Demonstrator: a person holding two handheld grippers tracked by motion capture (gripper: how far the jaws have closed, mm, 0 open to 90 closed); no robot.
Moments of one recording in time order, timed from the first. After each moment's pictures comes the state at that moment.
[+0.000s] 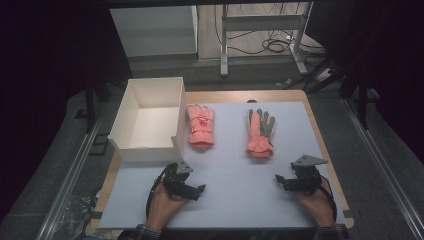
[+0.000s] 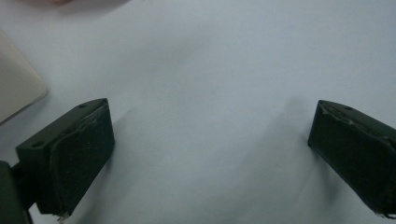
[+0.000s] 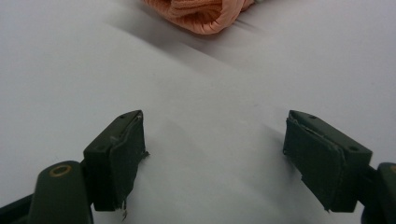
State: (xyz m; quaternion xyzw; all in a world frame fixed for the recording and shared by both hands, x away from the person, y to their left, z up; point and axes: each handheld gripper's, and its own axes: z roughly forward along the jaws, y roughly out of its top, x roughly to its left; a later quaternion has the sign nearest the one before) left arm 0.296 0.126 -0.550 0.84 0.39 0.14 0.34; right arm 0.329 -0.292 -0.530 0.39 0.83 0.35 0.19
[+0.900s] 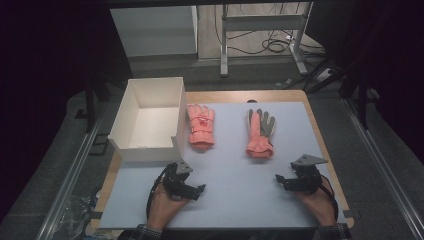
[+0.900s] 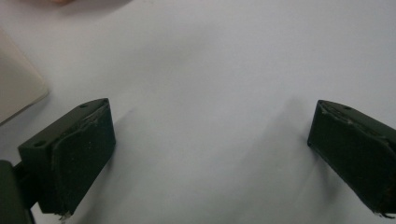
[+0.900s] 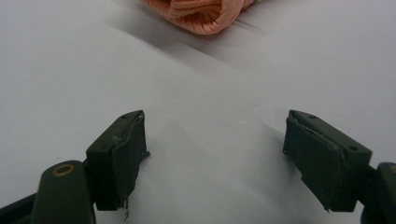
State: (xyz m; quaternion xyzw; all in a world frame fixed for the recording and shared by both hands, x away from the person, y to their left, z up) left arm 0.296 0.126 -0.550 0.84 0.39 0.14 0.35; right arm 0.329 -0.293 -0.529 0.39 0.83 0.35 0.19
